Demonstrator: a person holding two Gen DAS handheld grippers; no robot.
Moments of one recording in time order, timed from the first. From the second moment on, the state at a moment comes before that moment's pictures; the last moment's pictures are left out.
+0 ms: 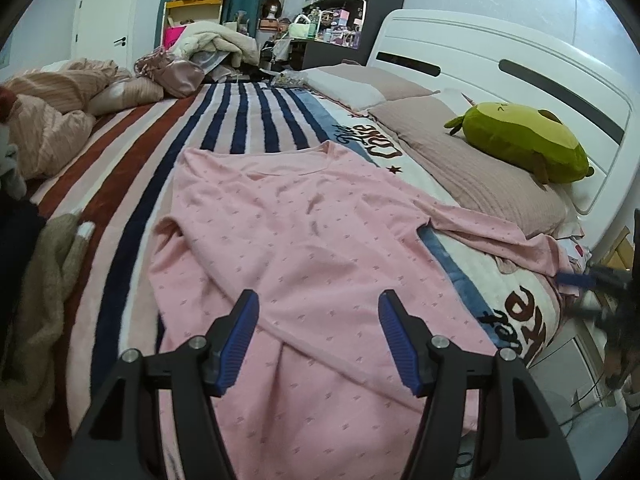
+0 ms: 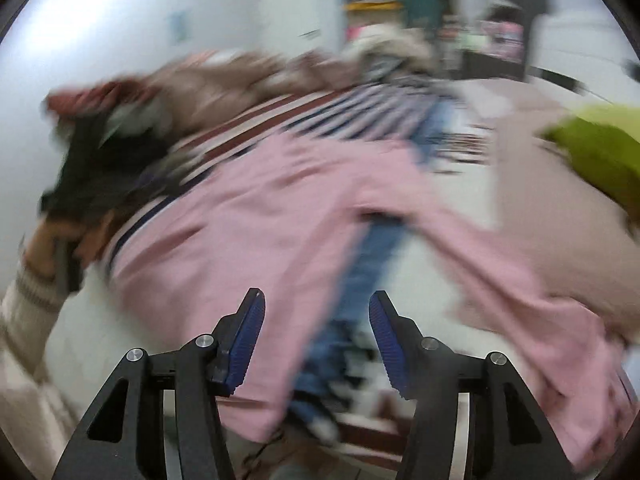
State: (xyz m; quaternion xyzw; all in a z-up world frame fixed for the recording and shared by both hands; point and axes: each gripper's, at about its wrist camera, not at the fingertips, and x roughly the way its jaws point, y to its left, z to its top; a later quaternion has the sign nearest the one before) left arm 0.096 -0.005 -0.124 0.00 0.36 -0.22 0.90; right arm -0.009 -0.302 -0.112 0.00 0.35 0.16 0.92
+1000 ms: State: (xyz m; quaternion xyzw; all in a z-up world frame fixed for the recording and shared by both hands) left arm 0.089 -0.012 -0.102 0.00 0.33 -0.19 0.92; right arm -0.004 -0.374 -0.070 0.06 0.26 0.06 0.96
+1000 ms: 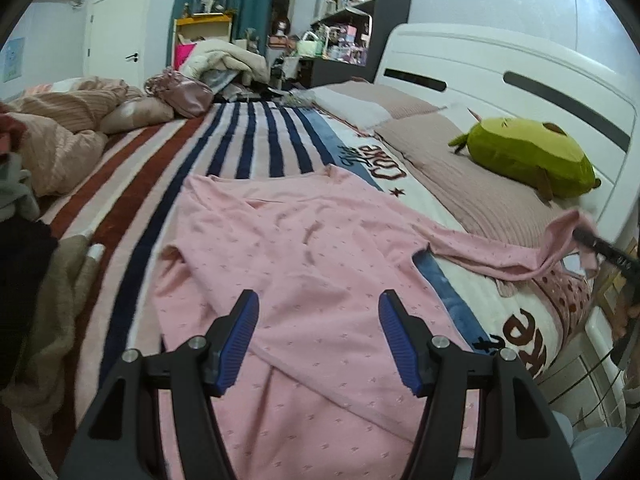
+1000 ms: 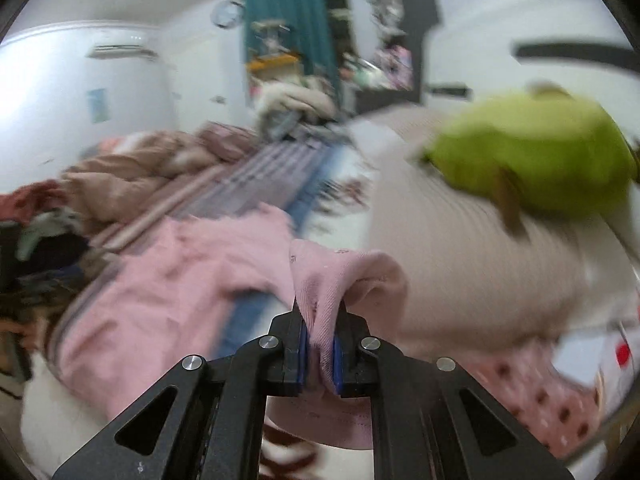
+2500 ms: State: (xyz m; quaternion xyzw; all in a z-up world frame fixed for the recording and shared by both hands) left arm 0.092 -0.003 -0.168 0.02 0.39 -0.30 0.87; right arm 0.094 -0.227 -0.133 0.10 0.38 0.21 0.89
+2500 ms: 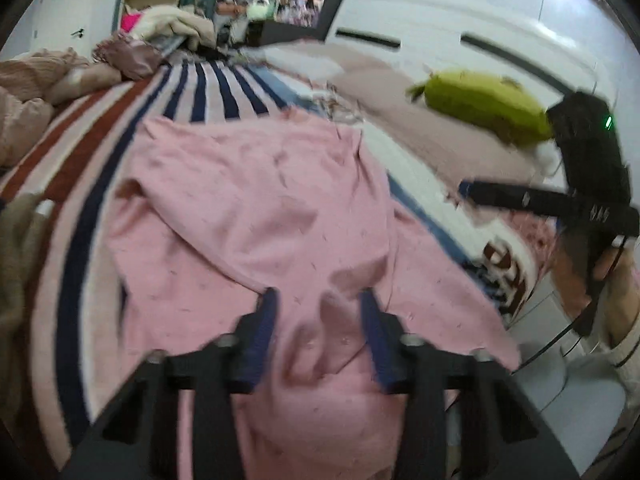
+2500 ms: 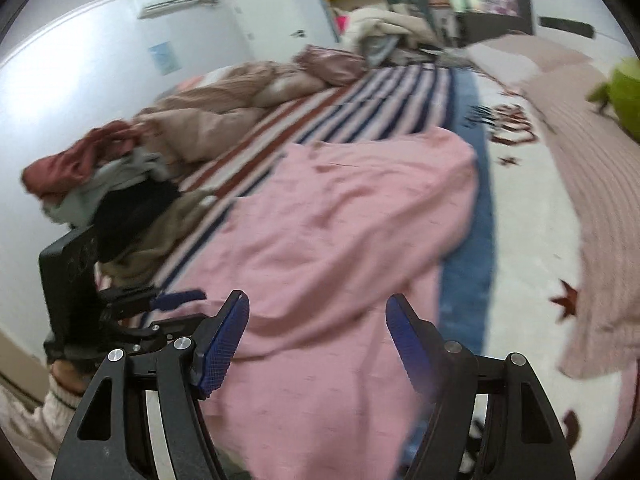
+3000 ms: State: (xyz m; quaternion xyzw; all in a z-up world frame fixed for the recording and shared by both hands) left arm 0.076 0.041 -0.144 0.01 0.35 -0.21 0.91; right arm 0.129 -0.259 -0.160 0.14 0.41 0.15 0.89
